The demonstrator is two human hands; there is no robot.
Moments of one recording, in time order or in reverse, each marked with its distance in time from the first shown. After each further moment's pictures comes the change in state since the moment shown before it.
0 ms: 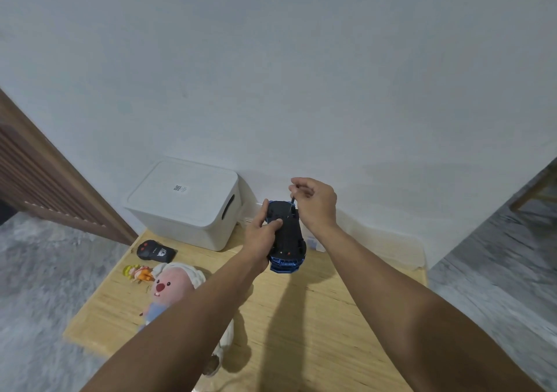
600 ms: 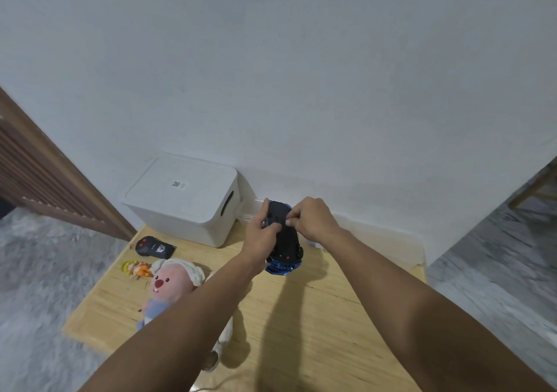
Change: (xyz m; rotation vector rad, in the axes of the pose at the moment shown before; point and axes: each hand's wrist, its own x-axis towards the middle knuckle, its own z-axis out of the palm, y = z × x) left_hand -0.002 -0.007 -0.003 0.263 0.015 0.101; right_hand 0.002 0.024 -0.008 -0.697 -0.445 0.007
